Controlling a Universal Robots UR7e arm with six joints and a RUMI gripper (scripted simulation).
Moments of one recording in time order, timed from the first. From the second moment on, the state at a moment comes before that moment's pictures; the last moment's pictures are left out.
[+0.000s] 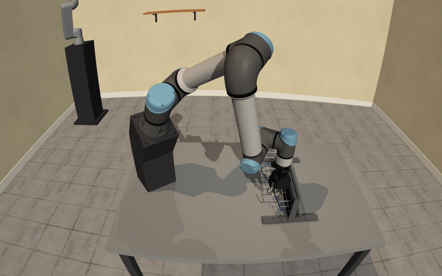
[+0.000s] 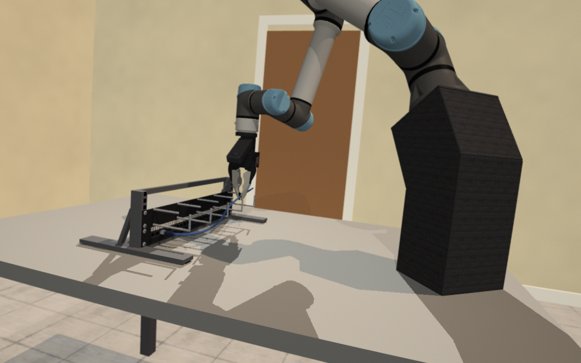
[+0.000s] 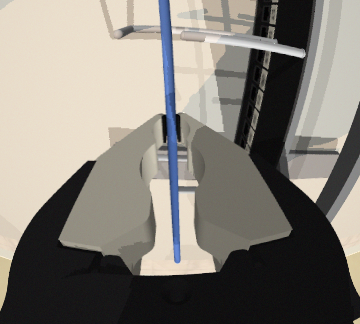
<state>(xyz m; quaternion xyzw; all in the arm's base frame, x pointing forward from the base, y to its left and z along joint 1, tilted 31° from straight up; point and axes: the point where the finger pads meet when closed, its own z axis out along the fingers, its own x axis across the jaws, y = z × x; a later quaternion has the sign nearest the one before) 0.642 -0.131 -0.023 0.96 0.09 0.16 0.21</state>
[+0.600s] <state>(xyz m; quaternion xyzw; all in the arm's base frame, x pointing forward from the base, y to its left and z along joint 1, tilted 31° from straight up) 0.638 -0.127 -0.014 0.96 0.09 0.16 0.21</state>
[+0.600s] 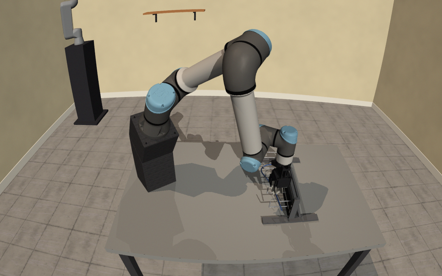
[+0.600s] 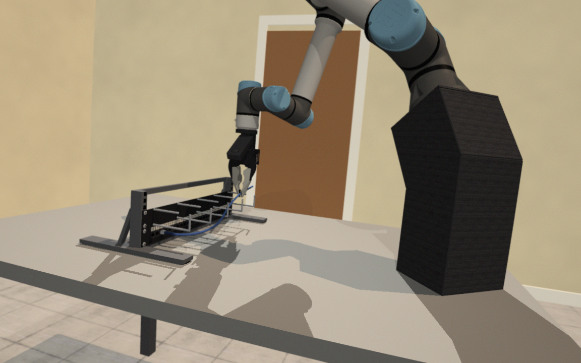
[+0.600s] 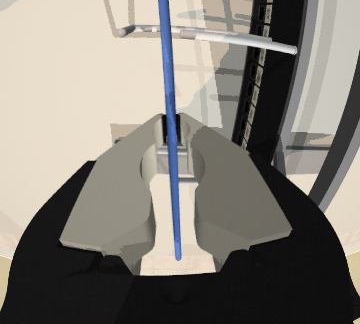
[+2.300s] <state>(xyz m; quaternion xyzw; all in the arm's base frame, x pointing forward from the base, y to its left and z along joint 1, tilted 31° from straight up) 0.615 -0.104 0.040 0.96 0.09 0.16 0.21</state>
